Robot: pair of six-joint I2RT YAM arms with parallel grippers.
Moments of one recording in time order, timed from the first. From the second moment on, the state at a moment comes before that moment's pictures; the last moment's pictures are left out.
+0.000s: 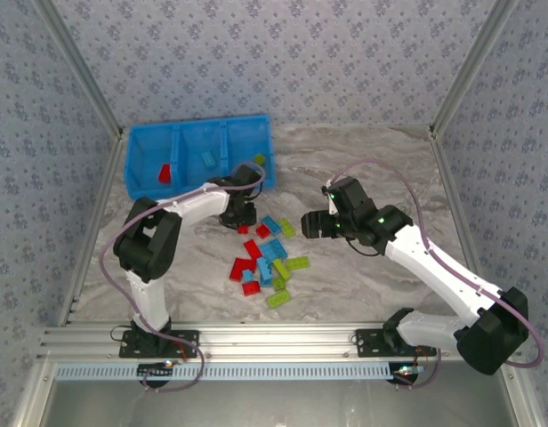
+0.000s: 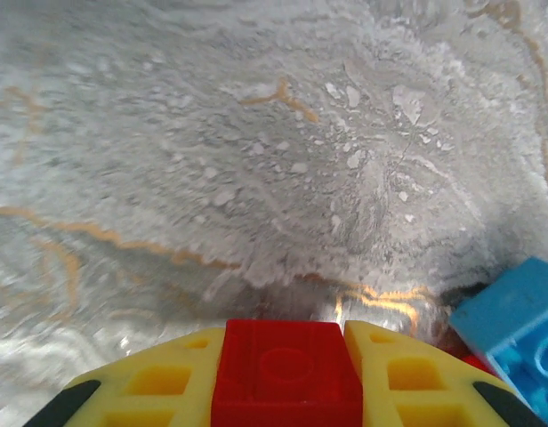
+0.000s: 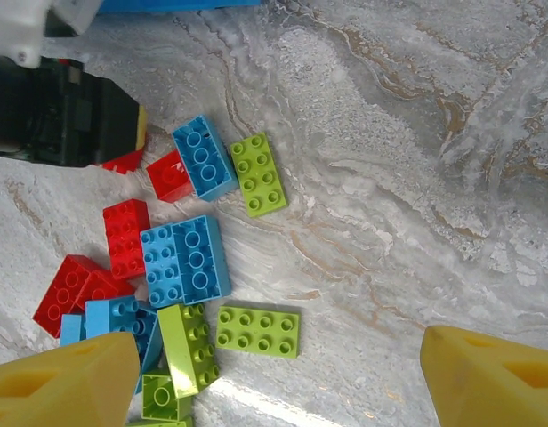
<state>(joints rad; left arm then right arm) -0.58 1.88 1.30 -0.69 -0.09 -0.60 0.64 1.18 1.03 -0.73 0.01 0.43</state>
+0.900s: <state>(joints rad) 0.05 2.12 1.89 -0.73 -0.29 -0.30 0.62 1.03 0.99 -0.72 0.00 0.47</state>
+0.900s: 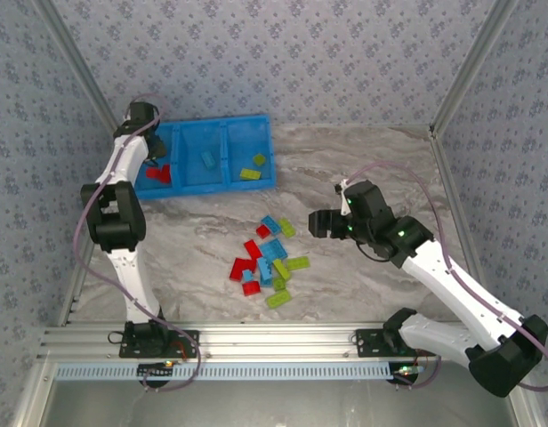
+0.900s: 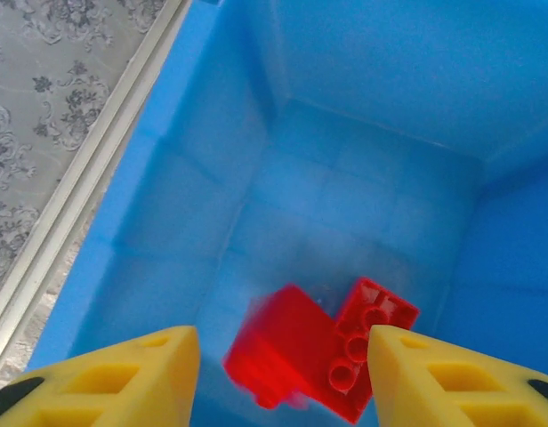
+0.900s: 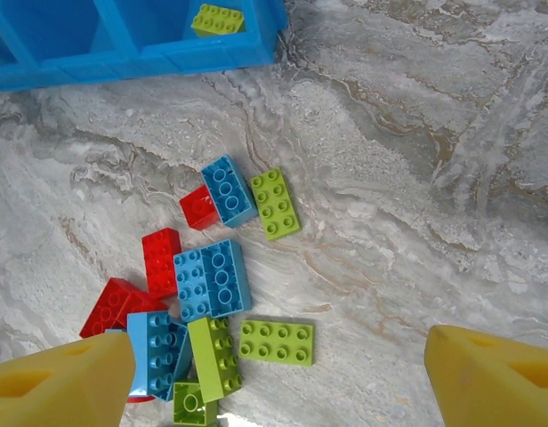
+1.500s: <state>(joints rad) -0.40 1.07 1.18 -0.53 0.08 -0.13 0.65 1.40 1.03 -0.66 -0.04 0.47</state>
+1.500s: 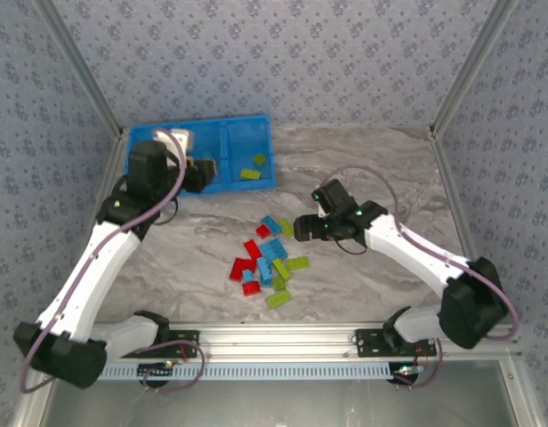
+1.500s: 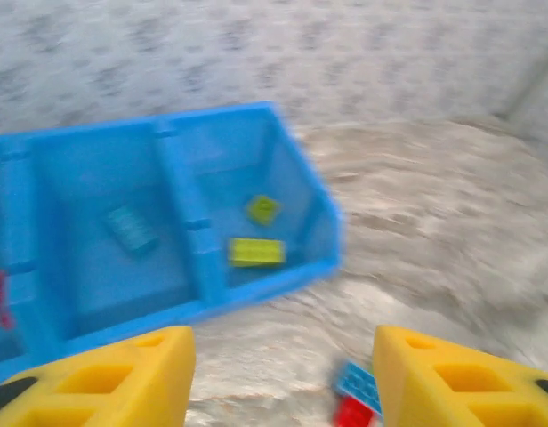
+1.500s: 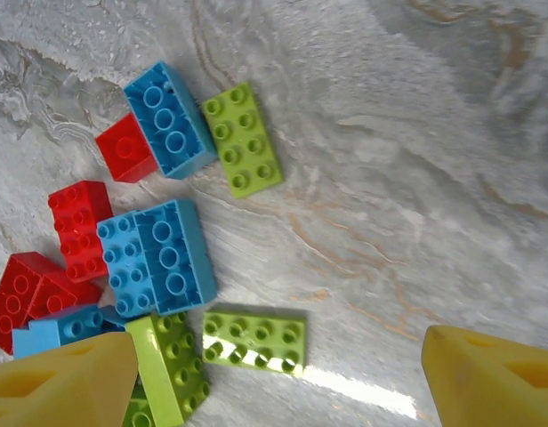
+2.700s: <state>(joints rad) -0.49 0.69 0.71 -0.63 0.39 0.66 0.73 2.18 1.69 -0.77 0.03 0.37</state>
